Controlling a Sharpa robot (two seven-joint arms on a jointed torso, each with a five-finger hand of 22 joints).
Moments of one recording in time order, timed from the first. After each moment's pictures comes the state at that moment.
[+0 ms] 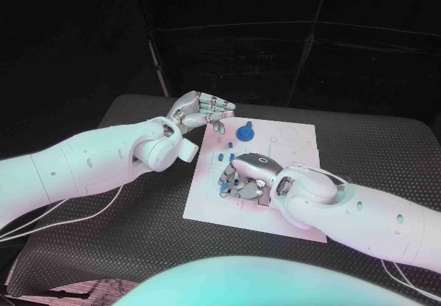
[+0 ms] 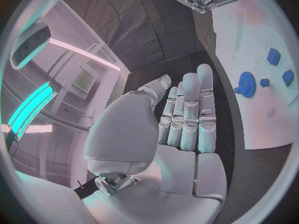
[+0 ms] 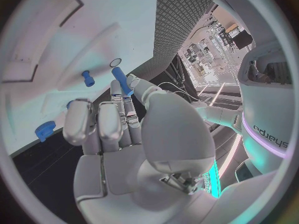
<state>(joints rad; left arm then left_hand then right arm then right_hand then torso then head) 1.04 -0.83 0.08 1.45 -0.32 -0.22 0.40 1.36 -0.12 0.35 0.06 0.12 1.04 0.17 0.11 0.08 1.16 0.10 0.13 0.11 1.25 0.01 0.80 0.58 0.16 1.27 0.10 0.35 0.77 0.97 -0.58 -0.02 1.59 -1.63 -0.26 -0.05 1.35 -0.08 0.44 0.00 0.13 1.13 0.13 0.10 0.07 1.19 0.06 0.24 0.07 1.46 -0.01 1.25 1.02 0.10 1.35 0.09 1.35 1.20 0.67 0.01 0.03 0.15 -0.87</state>
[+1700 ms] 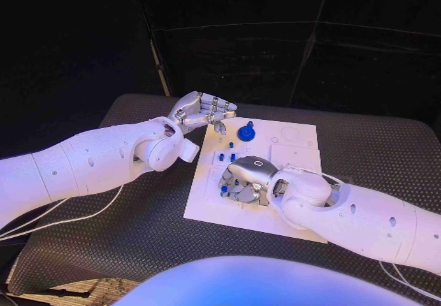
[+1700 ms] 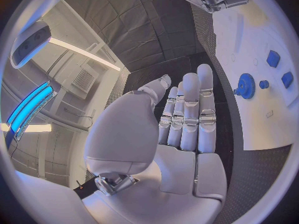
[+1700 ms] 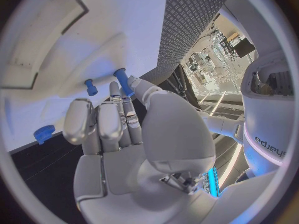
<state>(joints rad) 1.04 -0.83 0.08 1.45 -0.32 -0.21 0.40 1.36 -0.12 0.35 0.06 0.12 1.04 0.17 0.10 0.08 1.16 0.10 0.13 0.11 1.24 0.02 0.80 0.58 0.16 1.27 0.10 0.35 0.77 0.97 -0.55 -0.03 1.57 -1.72 -0.21 -0.08 1.34 -0.09 0.44 0.00 0.14 1.11 0.15 0.08 0.07 1.15 0.08 0.19 0.06 1.47 -0.01 1.25 1.00 0.10 1.34 0.10 1.35 1.19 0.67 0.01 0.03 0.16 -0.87</state>
